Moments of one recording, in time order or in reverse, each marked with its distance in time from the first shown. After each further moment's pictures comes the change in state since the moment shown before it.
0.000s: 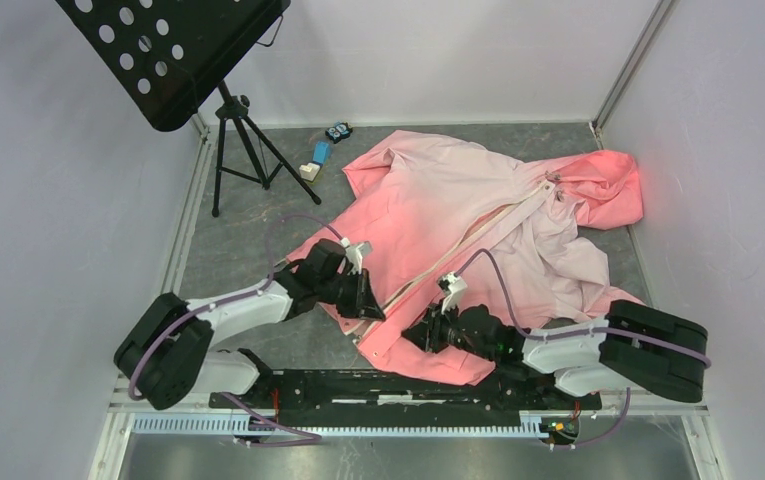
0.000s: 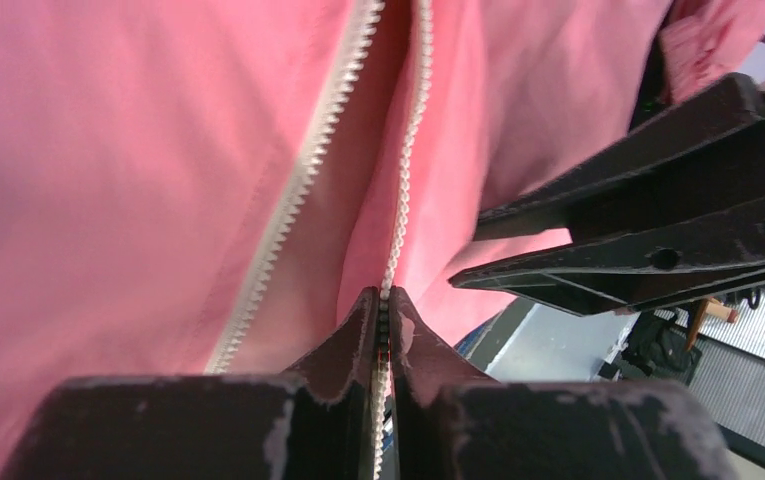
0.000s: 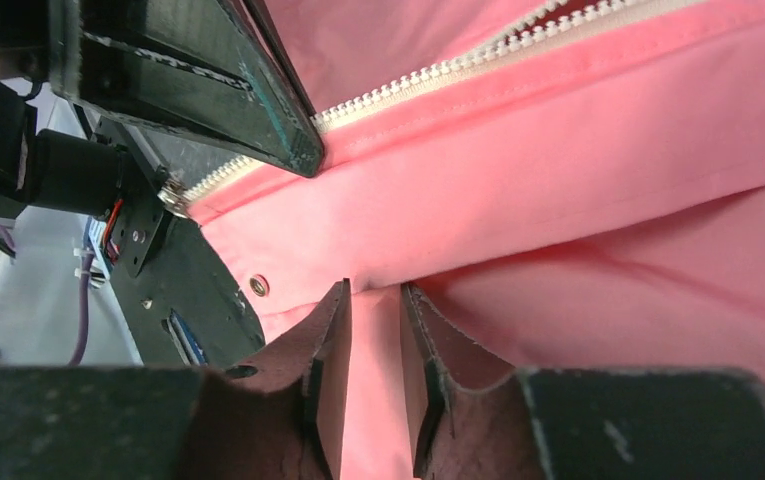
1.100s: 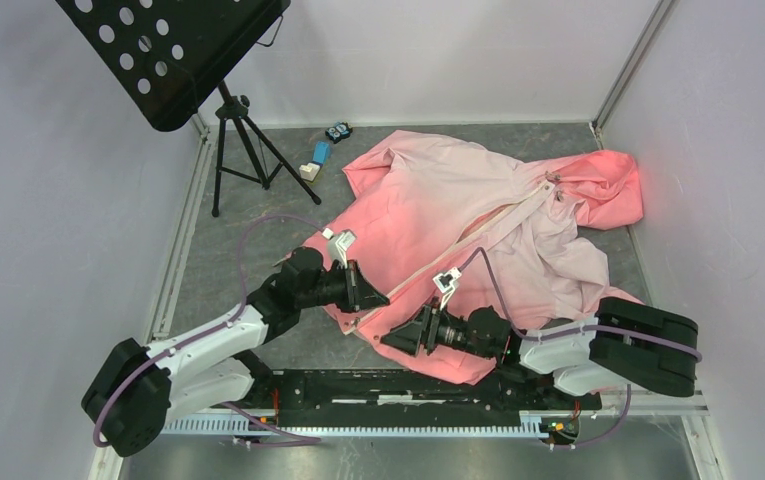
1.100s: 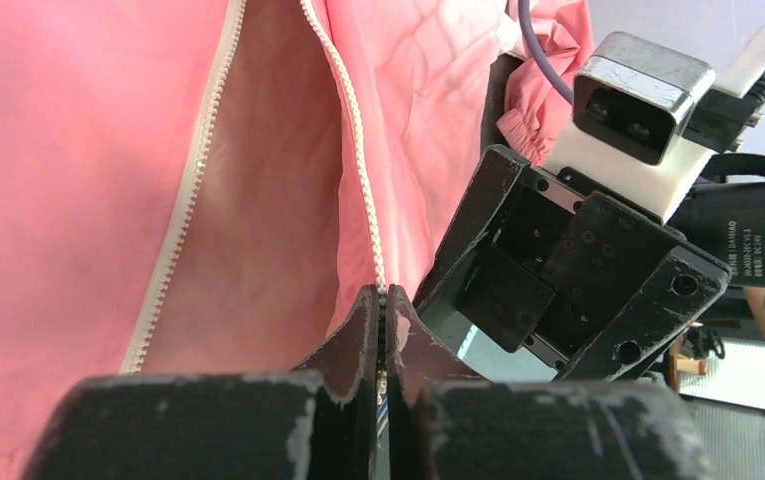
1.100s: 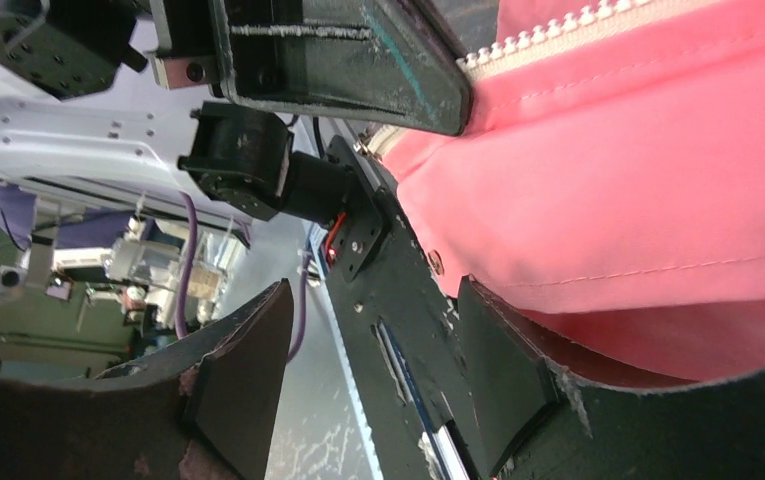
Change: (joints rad) left arm -0.021 -0.317 -0.119 0.223 -0.068 -0.143; right arm 0.023 0.002 0.020 0.243 -0.169 0.163
